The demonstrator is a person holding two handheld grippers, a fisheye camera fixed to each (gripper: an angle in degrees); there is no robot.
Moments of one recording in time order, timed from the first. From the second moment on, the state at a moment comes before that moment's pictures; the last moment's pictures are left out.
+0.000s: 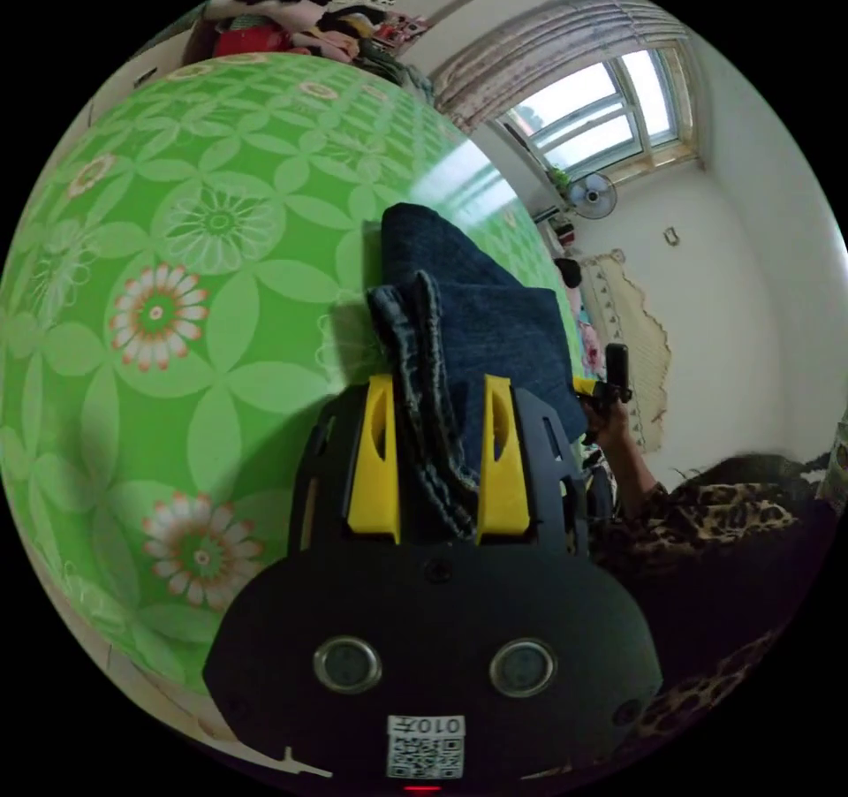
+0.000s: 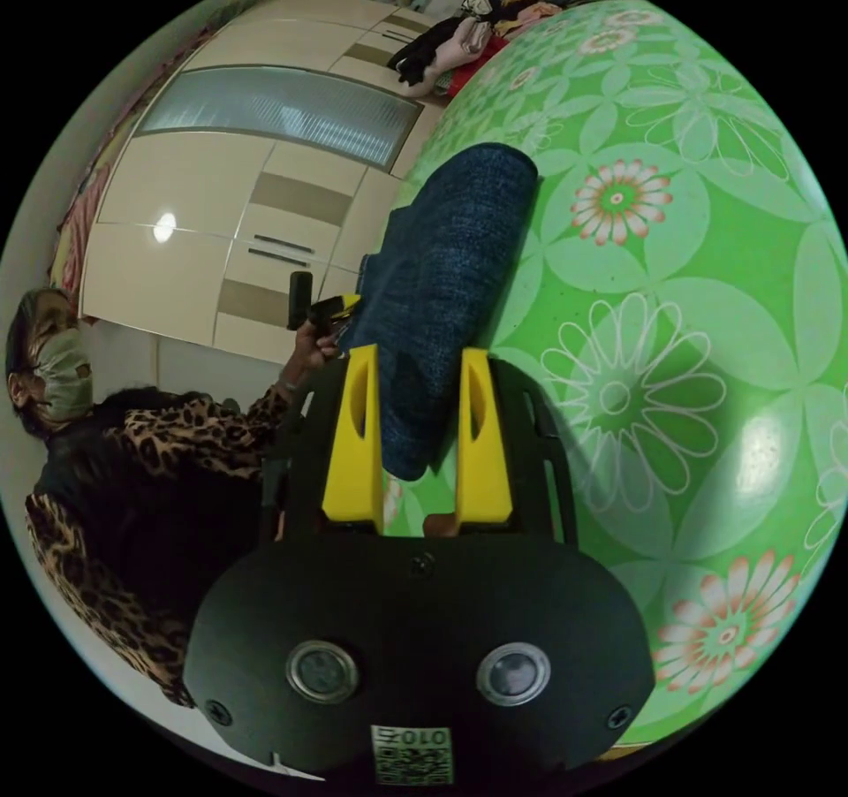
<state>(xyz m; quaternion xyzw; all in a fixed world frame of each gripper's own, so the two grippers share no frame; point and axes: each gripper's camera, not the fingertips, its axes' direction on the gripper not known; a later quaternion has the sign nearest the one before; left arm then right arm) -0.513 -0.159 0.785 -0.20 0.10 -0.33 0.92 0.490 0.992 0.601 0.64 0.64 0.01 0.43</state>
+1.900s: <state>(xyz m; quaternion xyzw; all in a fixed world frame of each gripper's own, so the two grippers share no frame) -0.311 -0.168 0.806 -0.15 0.14 -0.49 0.84 0.444 1.044 0.639 0.58 0.65 0.13 0.48</state>
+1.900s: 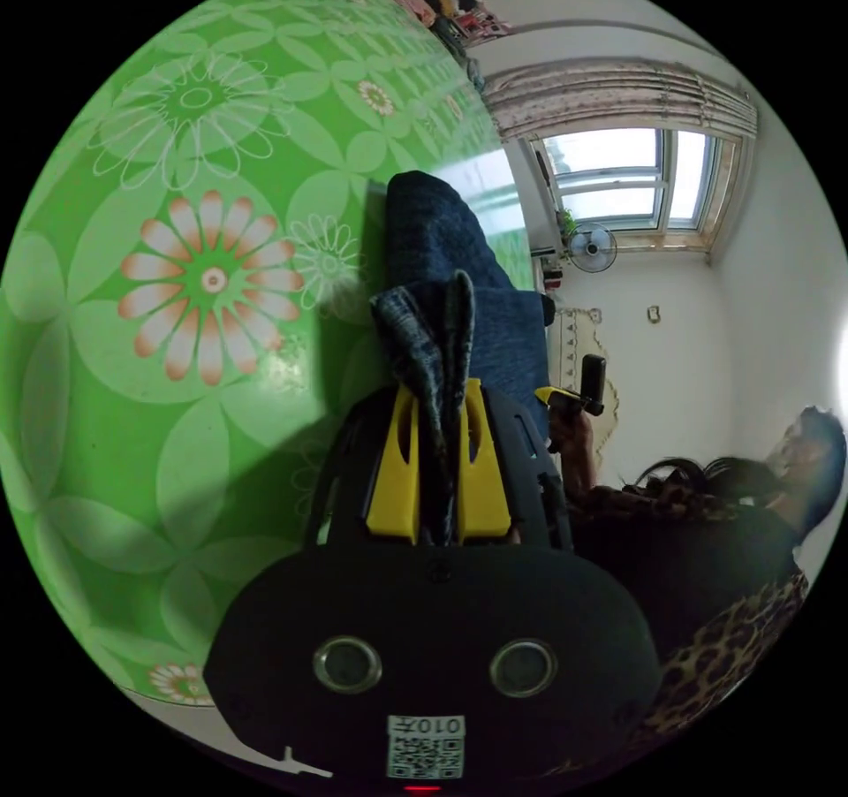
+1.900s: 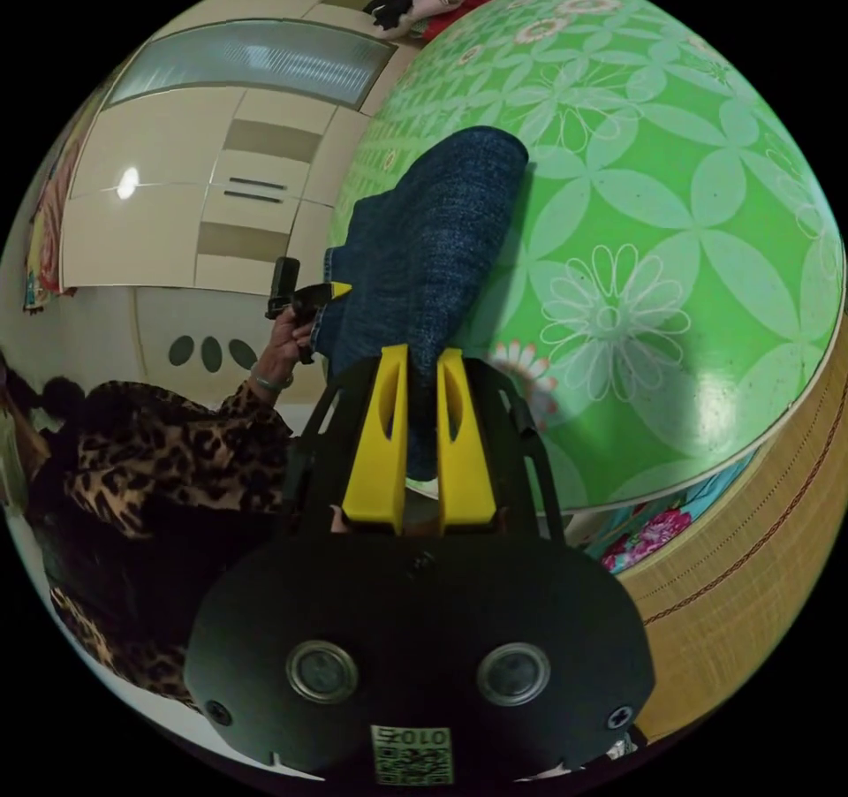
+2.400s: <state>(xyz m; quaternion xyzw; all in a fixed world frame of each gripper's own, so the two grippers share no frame) -0.261 -0.179 0.769 -0.10 0.16 -0.50 0.84 0.418 1.026 0.611 0.54 0.63 0.19 0.52</state>
